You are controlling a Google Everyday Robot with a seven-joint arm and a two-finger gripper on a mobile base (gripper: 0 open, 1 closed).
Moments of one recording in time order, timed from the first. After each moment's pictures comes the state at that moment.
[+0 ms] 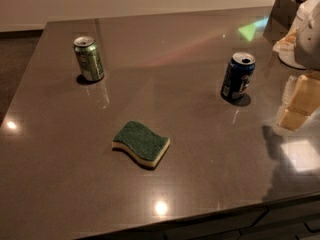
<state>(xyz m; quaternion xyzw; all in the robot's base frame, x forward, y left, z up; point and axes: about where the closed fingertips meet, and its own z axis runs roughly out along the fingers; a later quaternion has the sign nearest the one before) 0.438 -0.217 0.977 -0.60 0.78 -0.03 0.16</state>
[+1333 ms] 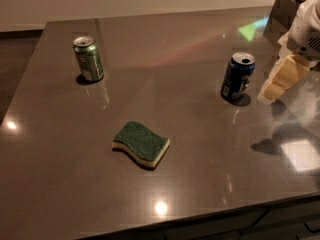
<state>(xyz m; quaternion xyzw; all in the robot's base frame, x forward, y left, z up) 0.530 -0.251 0.949 -0.51 0.83 -0.01 0.21</state>
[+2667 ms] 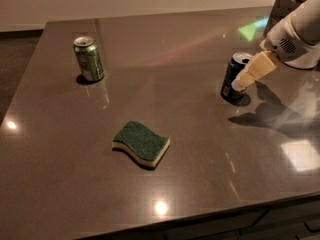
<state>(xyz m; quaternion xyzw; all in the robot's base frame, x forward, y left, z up) 0.600 -0.234 0.916 -0.44 0.85 0.07 0.27</state>
